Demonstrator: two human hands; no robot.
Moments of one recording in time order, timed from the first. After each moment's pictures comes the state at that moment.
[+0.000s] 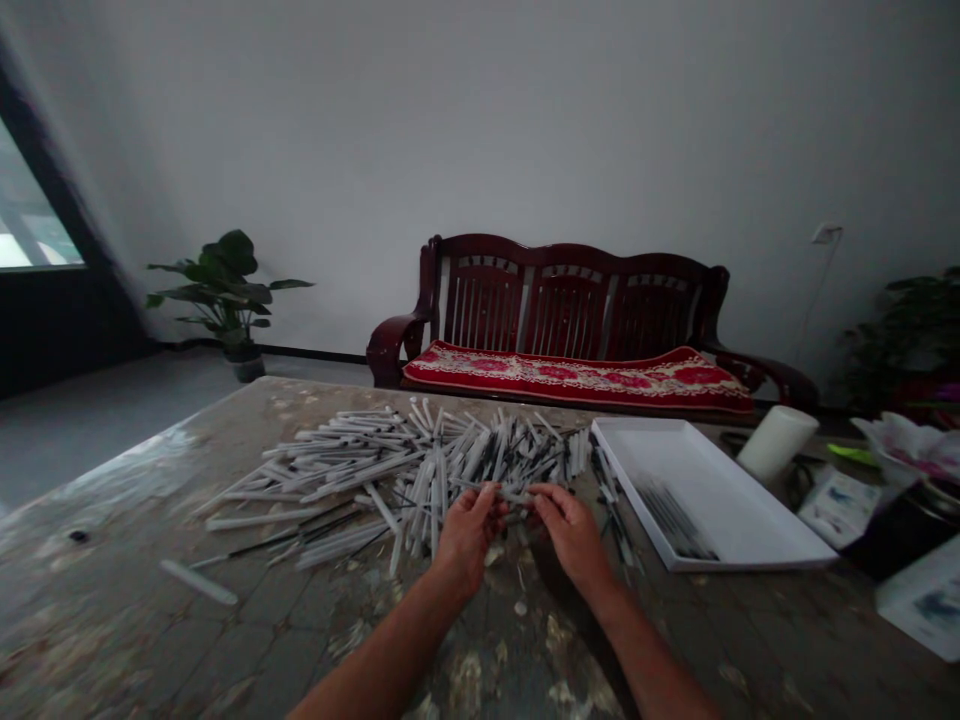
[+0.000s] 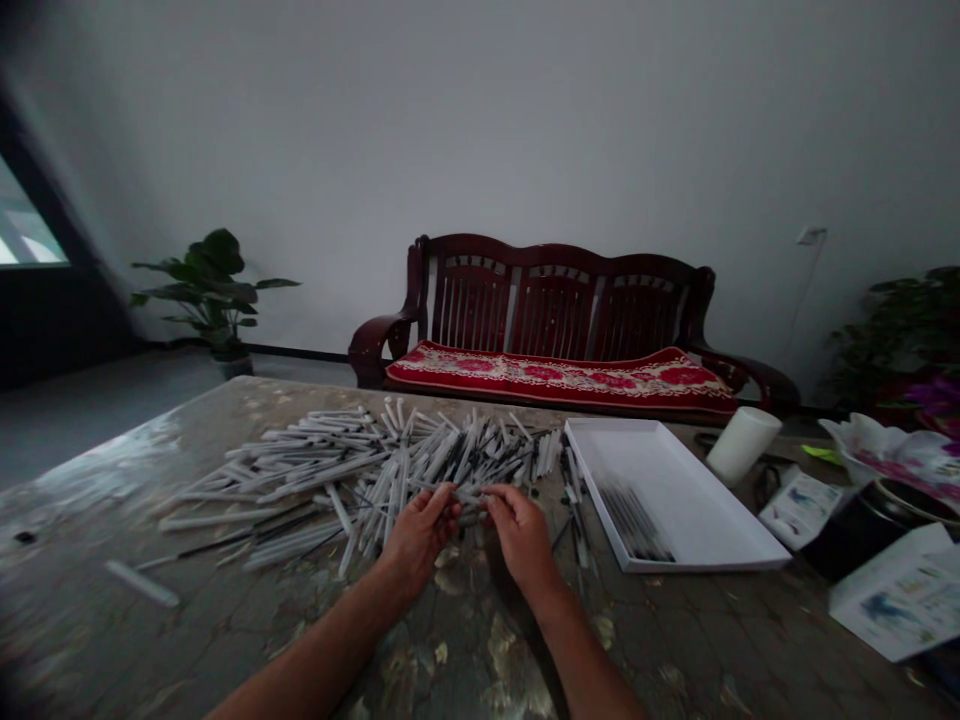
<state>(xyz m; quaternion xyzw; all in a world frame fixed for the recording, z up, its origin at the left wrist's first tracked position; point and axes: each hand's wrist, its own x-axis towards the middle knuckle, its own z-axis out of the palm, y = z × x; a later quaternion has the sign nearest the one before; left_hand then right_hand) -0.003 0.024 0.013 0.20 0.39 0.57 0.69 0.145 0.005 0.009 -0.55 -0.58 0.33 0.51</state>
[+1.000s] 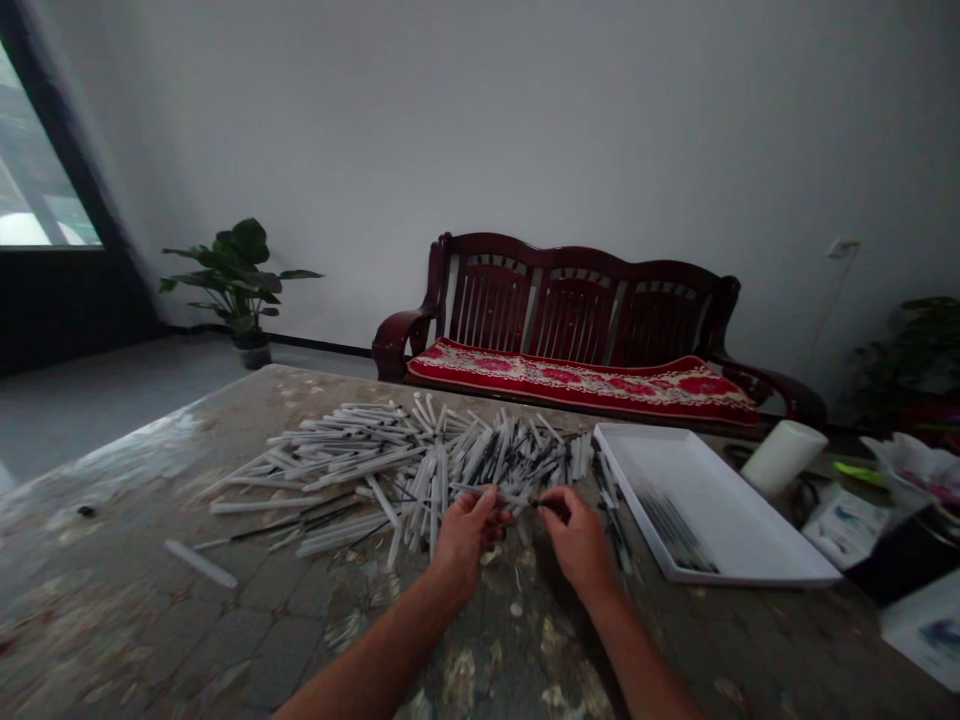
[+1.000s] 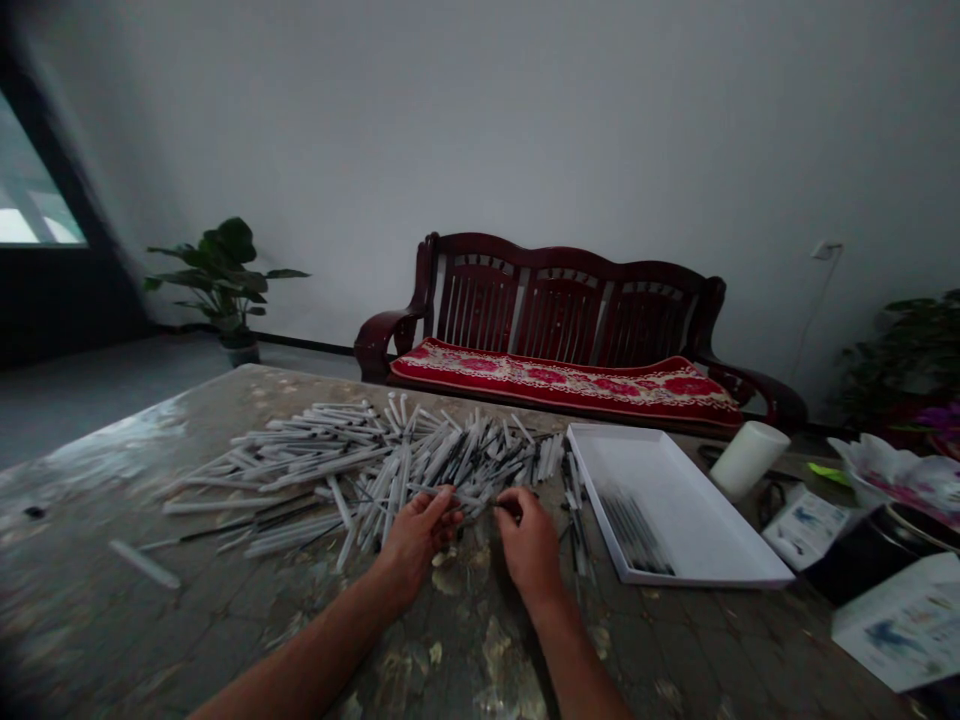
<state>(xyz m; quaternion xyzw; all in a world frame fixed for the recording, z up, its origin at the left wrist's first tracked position) -0.005 0.020 0.011 0.22 0.42 0.56 0.68 0.152 0.007 0.008 -0.62 -0.60 0.18 0.47</state>
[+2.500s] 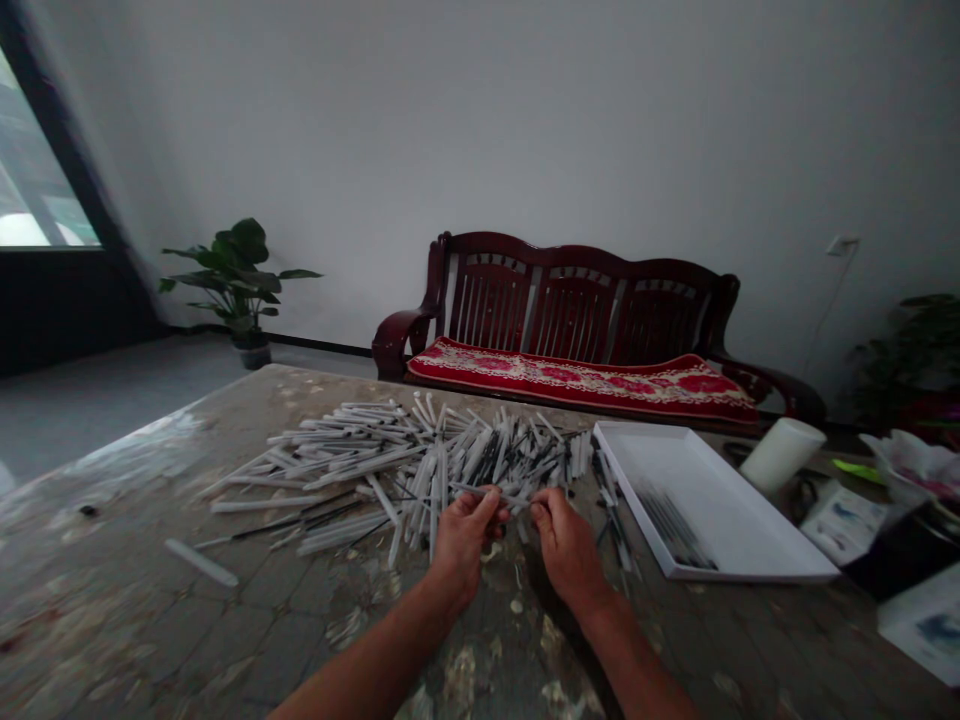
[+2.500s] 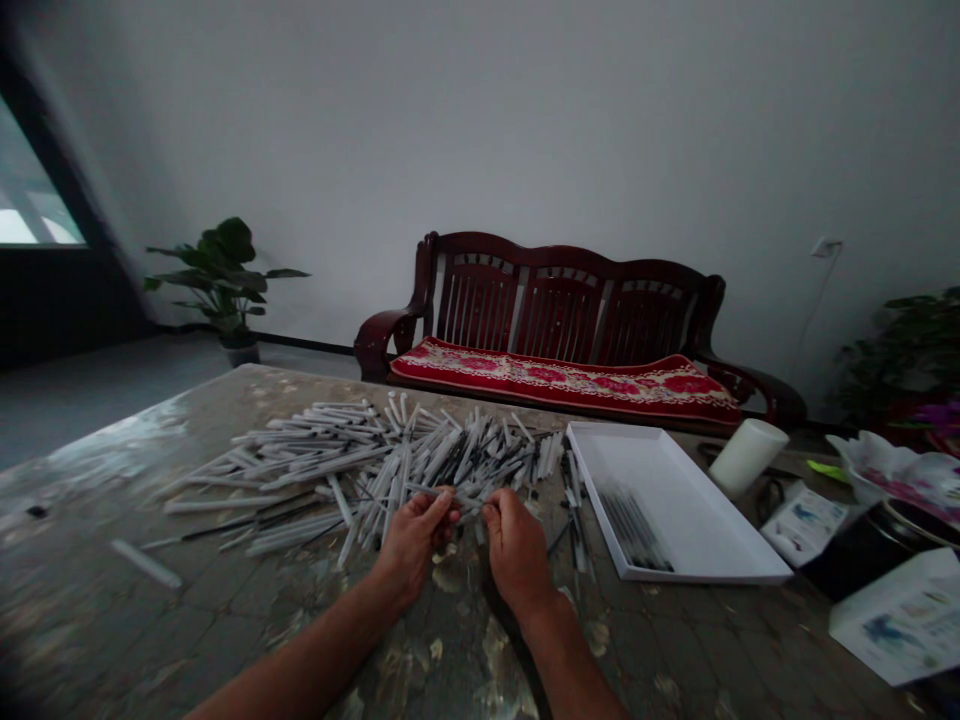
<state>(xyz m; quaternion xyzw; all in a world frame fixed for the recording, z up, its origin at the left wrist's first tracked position) -0.005 0.011 0.014 0.25 0.41 0.59 0.65 0.141 -0.007 0.014 -0.59 -0.68 0.12 0.41</state>
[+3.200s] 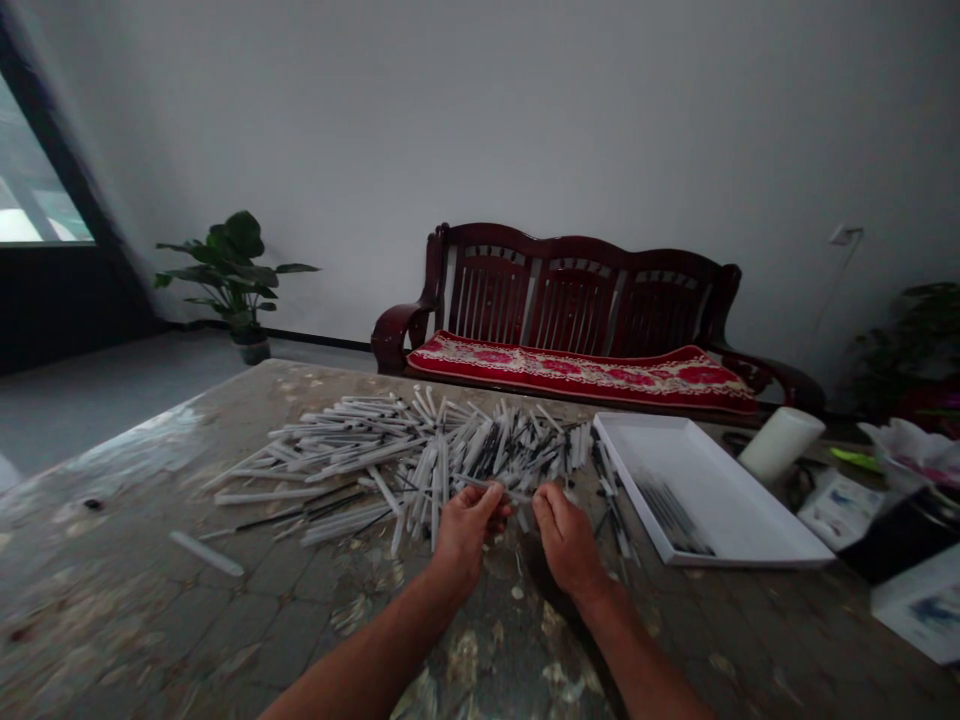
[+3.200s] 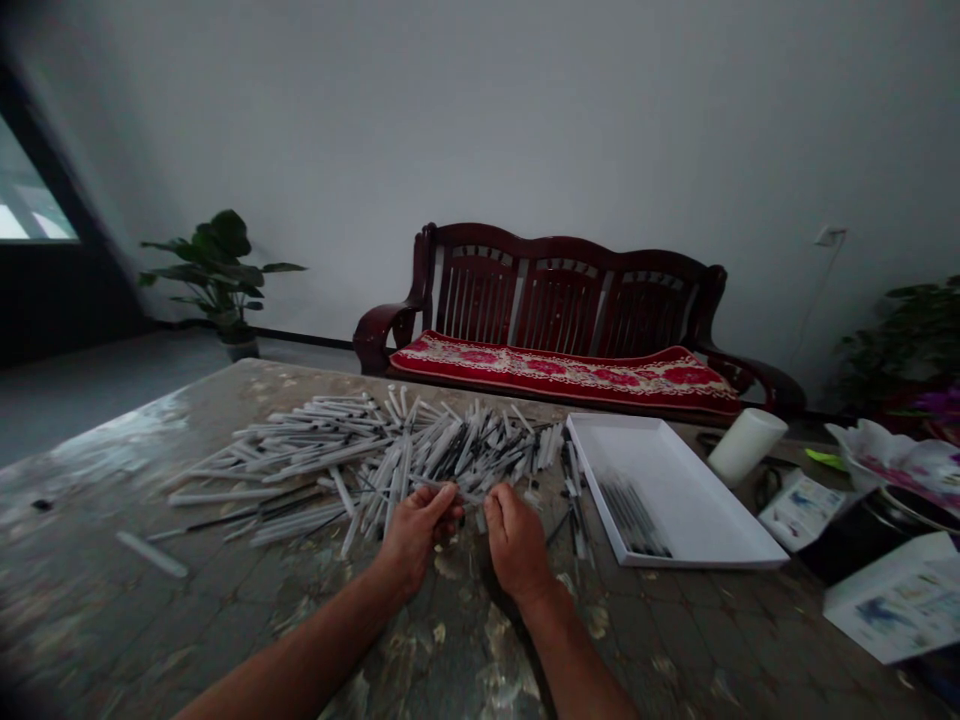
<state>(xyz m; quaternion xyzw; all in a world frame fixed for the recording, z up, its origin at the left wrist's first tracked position) -0.005 0.008 0.018 0.27 0.44 0.57 0.64 0.139 -0.010 0.010 -0.57 -0.69 0.14 0.43</state>
